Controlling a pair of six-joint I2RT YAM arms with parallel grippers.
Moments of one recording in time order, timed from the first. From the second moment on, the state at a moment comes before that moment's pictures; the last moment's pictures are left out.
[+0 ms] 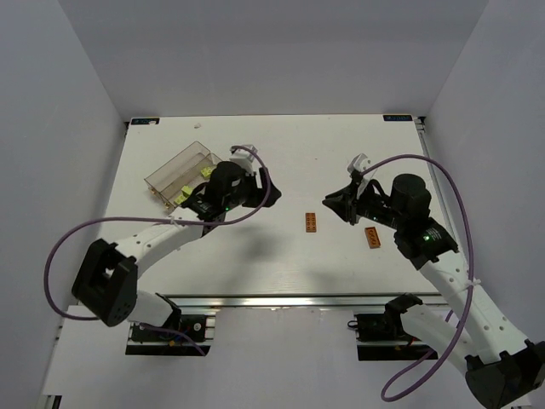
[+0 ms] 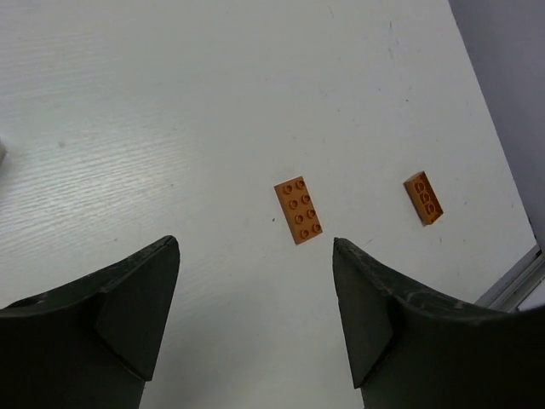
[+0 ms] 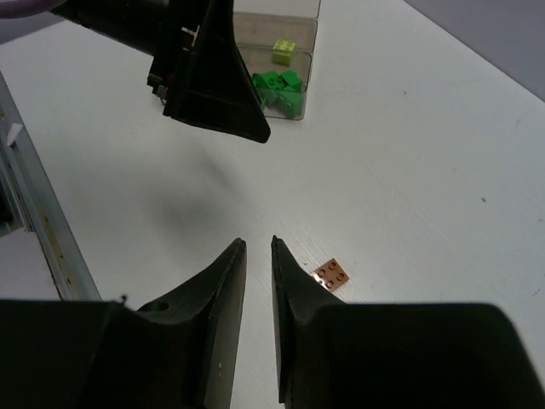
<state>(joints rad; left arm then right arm) -0.60 1.36 0.89 0.05 0.09 -0.49 0.44 0.83 0.84 -0.22 -0.56 -0.13</state>
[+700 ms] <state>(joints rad) -0.87 2.07 1.54 -0.31 -0.23 -0.50 0.44 0.73 0.78 -0.16 -0.28 -0.05</state>
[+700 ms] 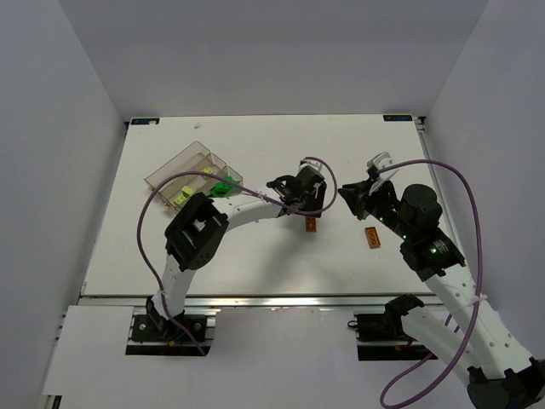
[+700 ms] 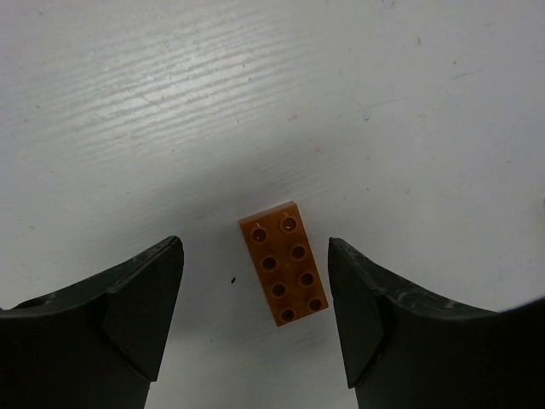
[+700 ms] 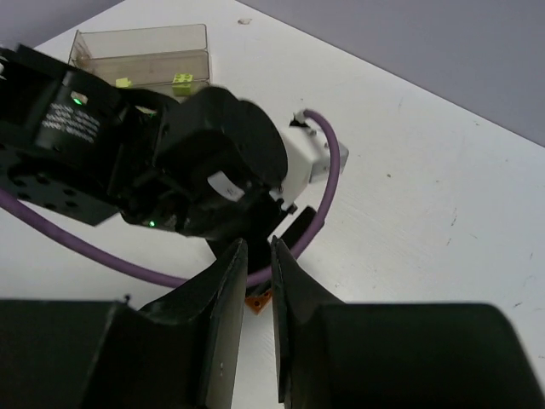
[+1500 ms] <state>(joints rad) -0.91 2.15 1.62 -0.42 -0.26 -0.58 0.45 0.72 0.78 -0.16 -0.25 -0.05</state>
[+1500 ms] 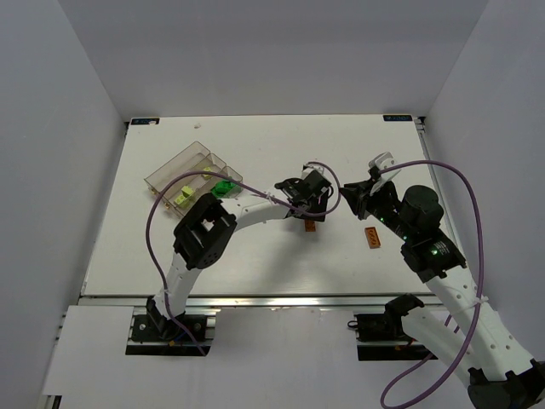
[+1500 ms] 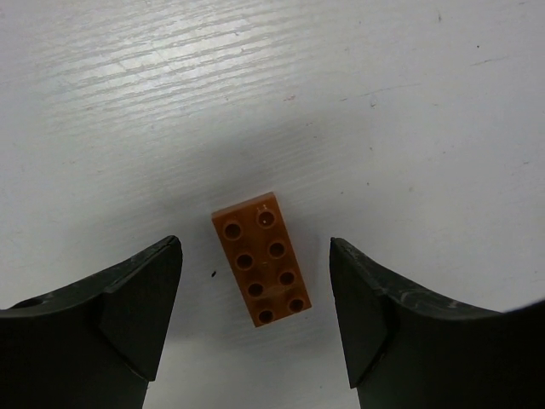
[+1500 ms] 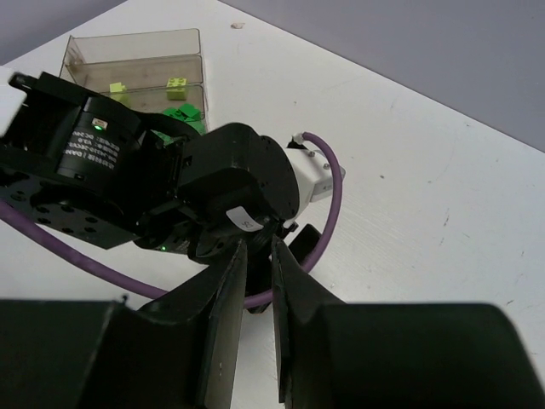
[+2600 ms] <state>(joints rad) -0.92 2.15 1.58 -0.47 -0.33 -0.52 0.45 0.71 0.77 -0.14 -0.25 -0.05</state>
